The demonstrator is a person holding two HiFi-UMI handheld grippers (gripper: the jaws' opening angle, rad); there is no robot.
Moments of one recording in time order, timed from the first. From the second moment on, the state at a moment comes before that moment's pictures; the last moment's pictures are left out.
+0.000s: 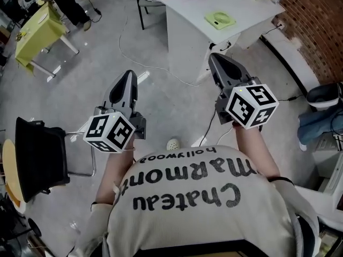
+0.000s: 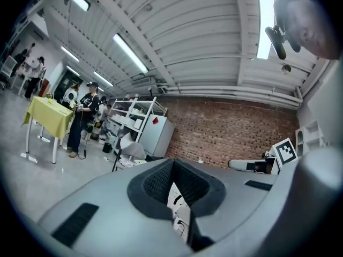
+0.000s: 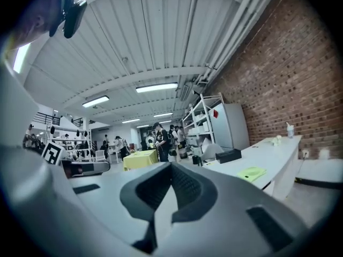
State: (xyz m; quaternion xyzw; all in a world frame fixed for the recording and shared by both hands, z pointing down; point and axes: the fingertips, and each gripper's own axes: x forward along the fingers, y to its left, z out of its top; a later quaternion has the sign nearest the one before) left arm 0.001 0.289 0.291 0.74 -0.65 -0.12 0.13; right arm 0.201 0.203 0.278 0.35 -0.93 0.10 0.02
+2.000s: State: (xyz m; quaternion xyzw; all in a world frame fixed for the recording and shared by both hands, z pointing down) left arm -0.143 -0.118 0.333 0.69 -0.70 -0.12 0.14; right arm 0.033 -0.258 0.352 0.26 -0.95 0.17 0.07
